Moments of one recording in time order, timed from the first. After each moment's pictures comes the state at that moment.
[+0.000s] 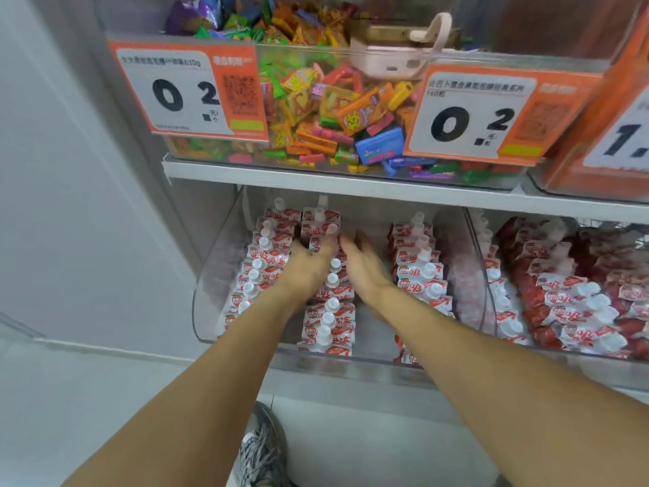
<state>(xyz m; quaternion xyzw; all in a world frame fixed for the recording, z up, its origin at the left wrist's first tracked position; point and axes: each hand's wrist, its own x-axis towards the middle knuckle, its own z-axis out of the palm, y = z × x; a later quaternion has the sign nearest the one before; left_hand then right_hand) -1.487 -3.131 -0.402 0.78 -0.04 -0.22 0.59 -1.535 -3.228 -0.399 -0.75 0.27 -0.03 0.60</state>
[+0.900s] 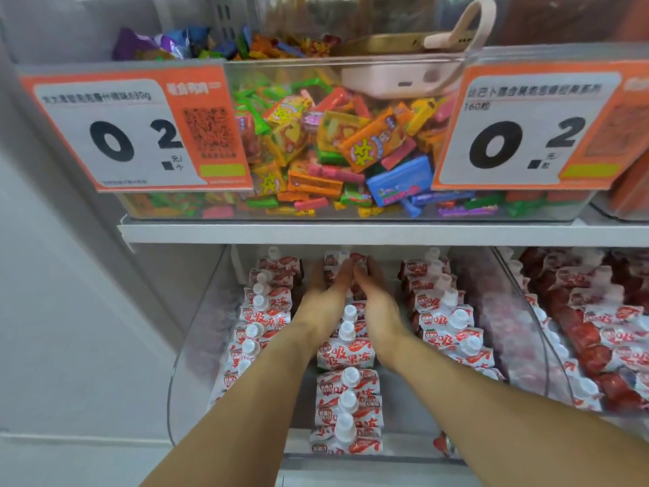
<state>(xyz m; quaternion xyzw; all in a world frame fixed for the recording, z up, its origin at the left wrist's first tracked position) -1.453 -3.155 -0.417 0.77 -0.10 -0.25 0.58 -1.506 -3.240 -0.430 -0.64 0.25 -0.13 0.72</state>
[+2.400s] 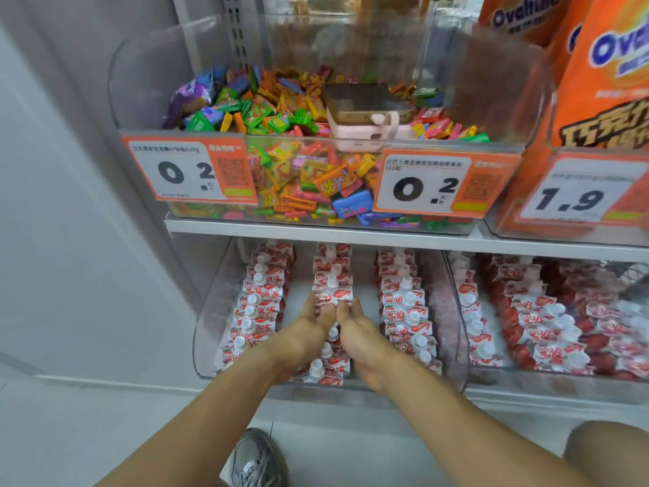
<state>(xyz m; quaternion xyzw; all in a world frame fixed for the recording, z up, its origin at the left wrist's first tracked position) -1.541 -3.108 -0.373 0.76 -0.10 -0.42 0.48 -1.586 -3.213 -0.405 -0.66 0.31 0.12 0.67</state>
